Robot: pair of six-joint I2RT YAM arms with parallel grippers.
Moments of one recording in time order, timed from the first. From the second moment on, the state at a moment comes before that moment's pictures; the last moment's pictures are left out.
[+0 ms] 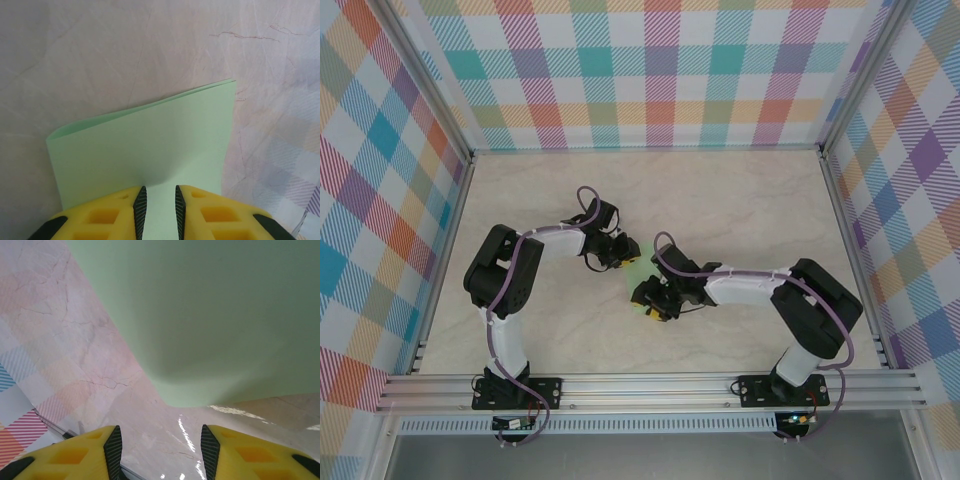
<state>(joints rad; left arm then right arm) -0.45 1.95 1.13 -0.24 0.47 -0.80 0.88 1.65 0.81 -0.16 -0.39 1.32</state>
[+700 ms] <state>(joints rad) -0.45 1.95 1.12 -0.22 0.48 -0.81 0.83 1.64 0.79 -0.13 -0.21 1.32</state>
